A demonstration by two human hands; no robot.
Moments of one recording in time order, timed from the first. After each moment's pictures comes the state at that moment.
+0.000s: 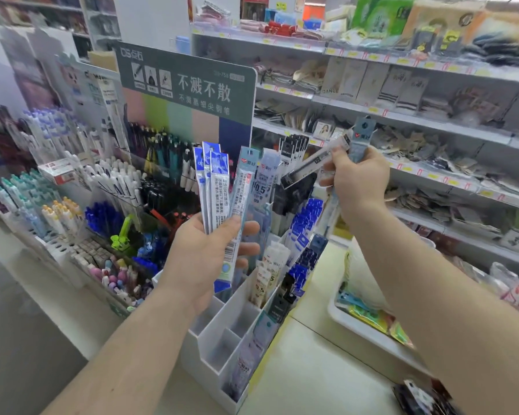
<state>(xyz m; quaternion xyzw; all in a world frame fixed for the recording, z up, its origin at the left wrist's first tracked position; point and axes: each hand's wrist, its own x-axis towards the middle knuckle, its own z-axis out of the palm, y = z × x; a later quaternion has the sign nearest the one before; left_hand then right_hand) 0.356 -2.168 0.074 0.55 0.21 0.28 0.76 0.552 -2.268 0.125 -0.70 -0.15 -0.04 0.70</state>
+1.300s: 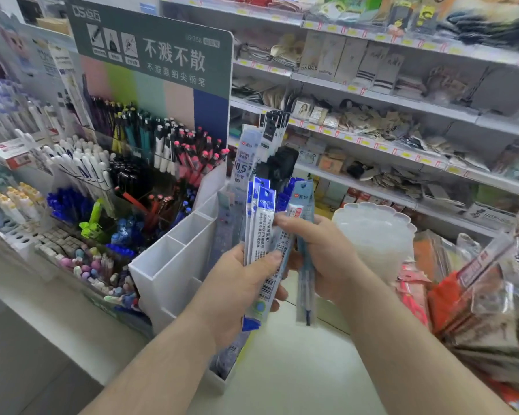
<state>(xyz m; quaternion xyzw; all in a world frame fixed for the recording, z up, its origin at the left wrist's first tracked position) 0.357 -2.219 0.040 0.56 0.18 0.09 0.81 0.466 -2.312 0.063 -0.63 -0.20 0.33 0.68</state>
